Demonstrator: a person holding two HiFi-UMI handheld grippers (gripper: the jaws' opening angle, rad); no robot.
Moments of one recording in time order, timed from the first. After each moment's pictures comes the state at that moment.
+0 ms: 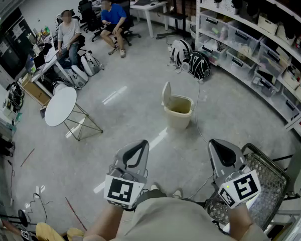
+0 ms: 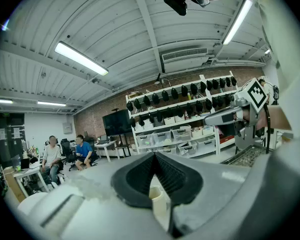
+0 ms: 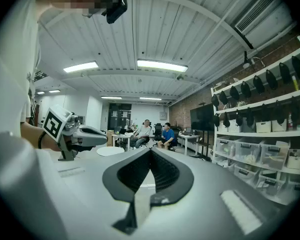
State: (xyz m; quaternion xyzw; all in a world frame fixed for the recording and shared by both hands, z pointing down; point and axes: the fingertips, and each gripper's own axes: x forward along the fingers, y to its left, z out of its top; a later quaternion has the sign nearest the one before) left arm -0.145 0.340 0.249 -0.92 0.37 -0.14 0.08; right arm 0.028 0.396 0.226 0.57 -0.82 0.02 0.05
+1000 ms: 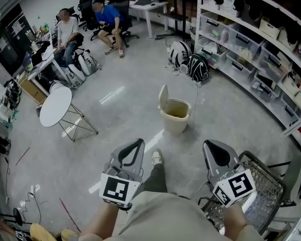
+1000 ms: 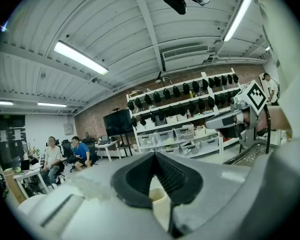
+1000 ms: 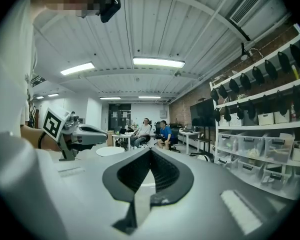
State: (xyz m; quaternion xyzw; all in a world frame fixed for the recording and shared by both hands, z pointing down) left arm -0.128 0.301 0.262 -0.91 0.39 -0.13 0.05; right arm 0.046 0.352 0.256 0.56 -0.83 0.04 0.03
